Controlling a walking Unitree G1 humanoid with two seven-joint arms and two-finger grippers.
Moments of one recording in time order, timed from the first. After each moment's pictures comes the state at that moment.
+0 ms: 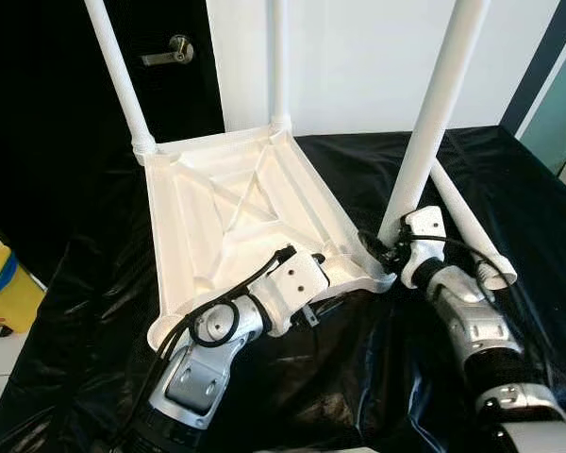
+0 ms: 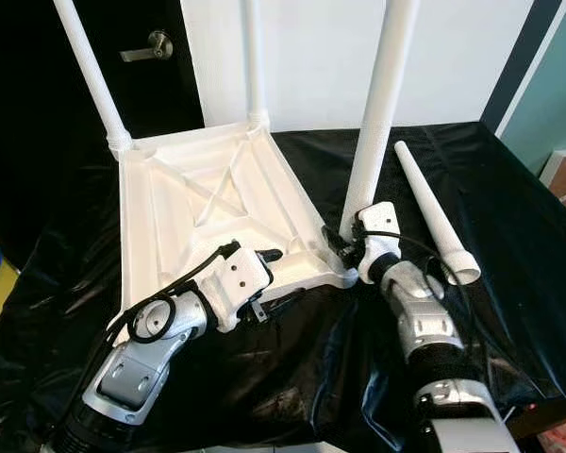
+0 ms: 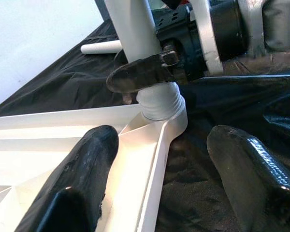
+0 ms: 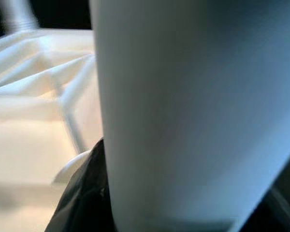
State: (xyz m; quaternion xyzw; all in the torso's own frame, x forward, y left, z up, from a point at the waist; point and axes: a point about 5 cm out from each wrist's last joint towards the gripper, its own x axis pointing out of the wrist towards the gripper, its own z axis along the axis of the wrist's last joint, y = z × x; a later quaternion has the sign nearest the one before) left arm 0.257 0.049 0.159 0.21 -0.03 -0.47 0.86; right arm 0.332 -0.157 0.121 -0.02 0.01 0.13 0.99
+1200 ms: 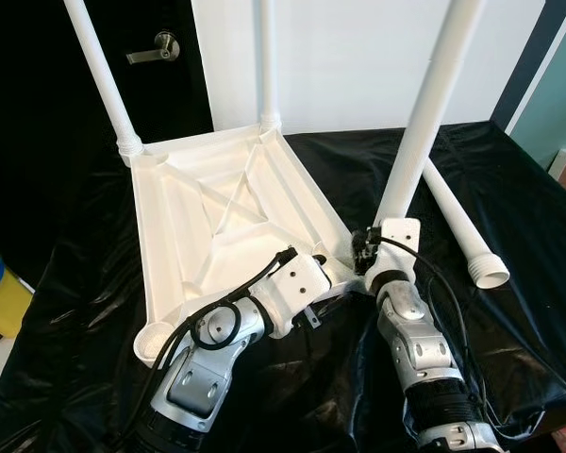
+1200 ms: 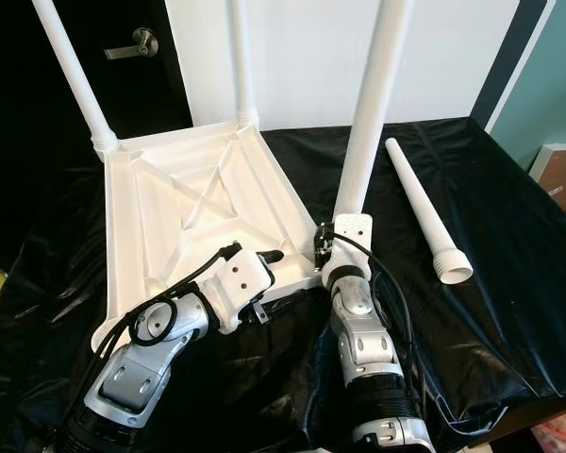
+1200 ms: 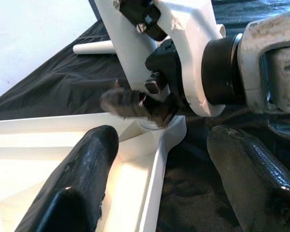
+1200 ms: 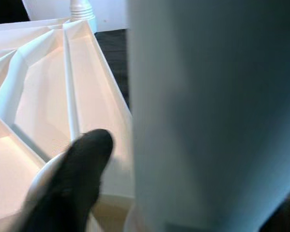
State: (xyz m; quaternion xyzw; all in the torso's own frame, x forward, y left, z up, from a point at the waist) left arm 0.256 0.047 0.159 0.21 -0.03 -0.47 0.86; right arm 0.317 -0.118 0.122 0.02 0.02 -0.01 1.00
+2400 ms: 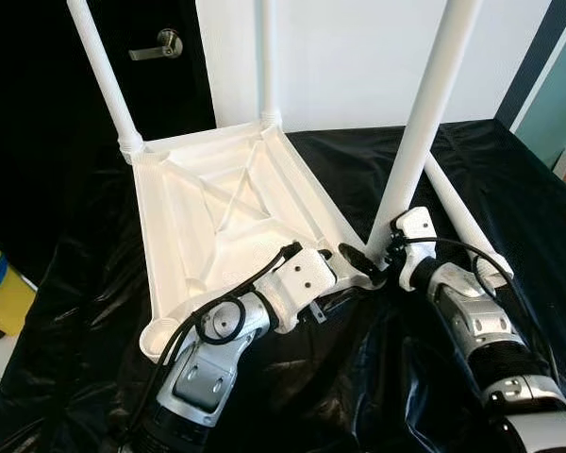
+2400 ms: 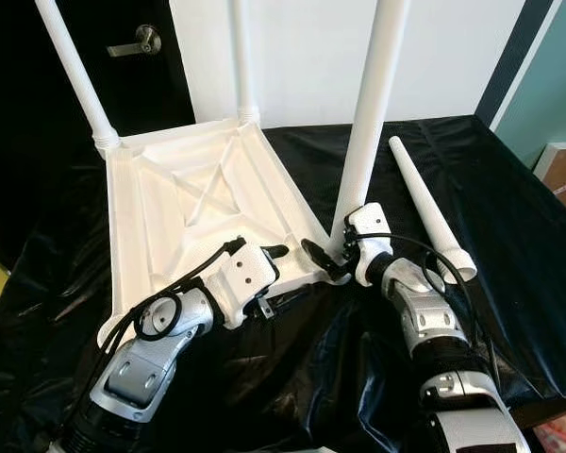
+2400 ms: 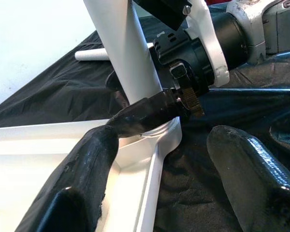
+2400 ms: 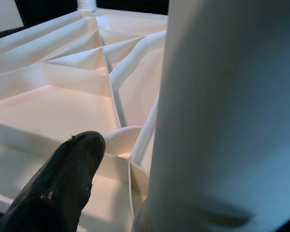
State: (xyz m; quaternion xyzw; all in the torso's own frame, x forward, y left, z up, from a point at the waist) left arm 0.258 0.042 0.164 0.21 -0.04 -0.47 0.86; right arm 0.340 -0.167 0.126 -0.08 0.01 0.33 0.94
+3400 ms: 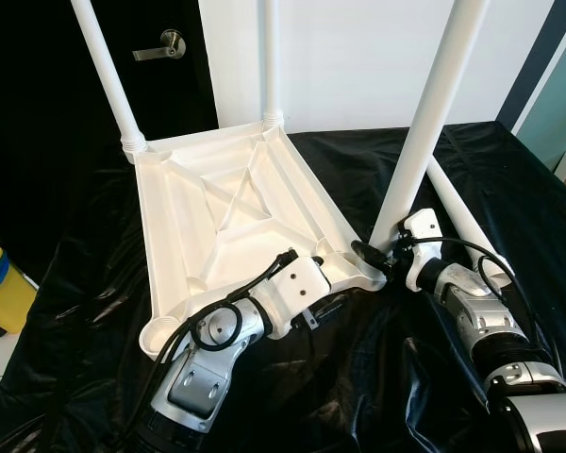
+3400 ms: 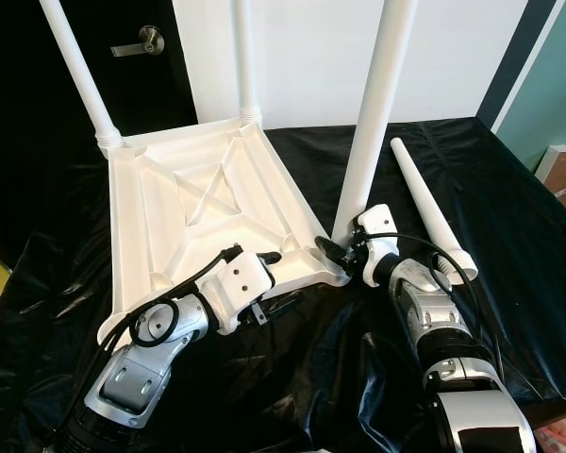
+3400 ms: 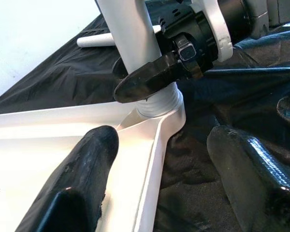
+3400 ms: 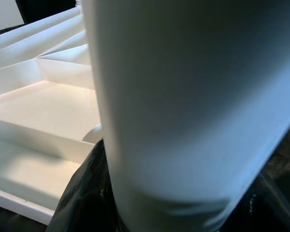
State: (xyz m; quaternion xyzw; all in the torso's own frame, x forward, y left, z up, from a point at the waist) left arm 0.256 0.049 0.155 0.23 -0.03 -0.46 0.86; right arm 0.343 -0.175 0.117 -0.06 0.02 0.29 0.96
